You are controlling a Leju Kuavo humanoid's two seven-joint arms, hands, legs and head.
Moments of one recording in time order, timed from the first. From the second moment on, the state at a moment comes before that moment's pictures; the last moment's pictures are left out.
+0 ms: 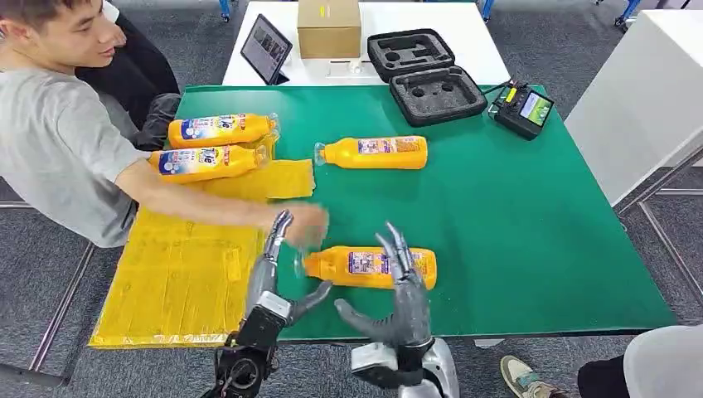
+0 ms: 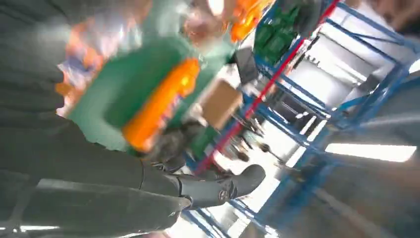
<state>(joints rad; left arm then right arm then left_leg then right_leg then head) -0.12 -0.19 -0.45 -1.22 -0.16 0.53 -0.70 0.04 0.15 0.22 -1.40 0.70 -0.69 -0.70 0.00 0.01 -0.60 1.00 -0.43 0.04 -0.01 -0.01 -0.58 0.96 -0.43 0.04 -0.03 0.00</state>
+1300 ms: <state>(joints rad) -0.11 -0.17 -0.49 -1.21 -0.22 0.58 -0.70 -0.13 0.16 0.00 -0.99 1.38 -0.69 -0.18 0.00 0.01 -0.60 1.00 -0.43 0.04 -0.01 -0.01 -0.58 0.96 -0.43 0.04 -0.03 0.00</state>
